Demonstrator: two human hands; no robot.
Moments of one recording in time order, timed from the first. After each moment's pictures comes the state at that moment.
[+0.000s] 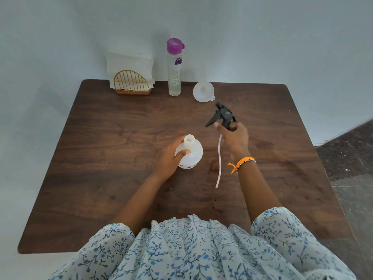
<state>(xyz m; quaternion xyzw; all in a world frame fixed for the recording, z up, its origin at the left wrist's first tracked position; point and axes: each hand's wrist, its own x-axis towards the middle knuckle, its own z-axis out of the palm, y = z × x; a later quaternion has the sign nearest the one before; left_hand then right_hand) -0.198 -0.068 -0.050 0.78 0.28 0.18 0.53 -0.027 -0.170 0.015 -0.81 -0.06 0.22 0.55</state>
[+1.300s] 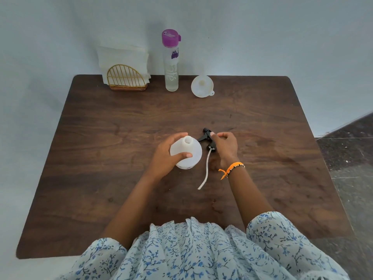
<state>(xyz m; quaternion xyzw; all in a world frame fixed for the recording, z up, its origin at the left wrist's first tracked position) -0.200 -0.064 -0.014 0.74 0.29 0.17 0.59 -0.032 -0.159 -0.041 -0.80 0.01 0.25 0.54</state>
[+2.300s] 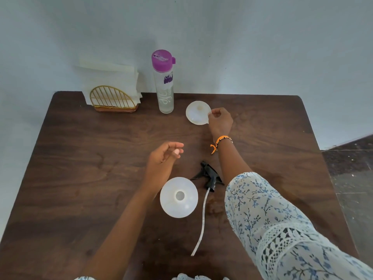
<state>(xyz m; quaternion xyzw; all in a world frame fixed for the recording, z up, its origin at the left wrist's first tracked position) -0.123 -0.010 0.003 0.67 0.36 0.19 0.62 0.095 -0.019 -0.050 -0.85 -0.07 0.15 0.50</state>
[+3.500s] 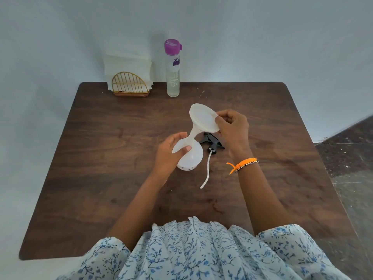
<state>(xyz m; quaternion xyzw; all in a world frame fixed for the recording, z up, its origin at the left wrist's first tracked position) -0.196 -0.079 0.003 0.63 0.36 0.22 0.65 -0.052 -0.161 0.065 -0.78 -0.17 0.17 0.57</state>
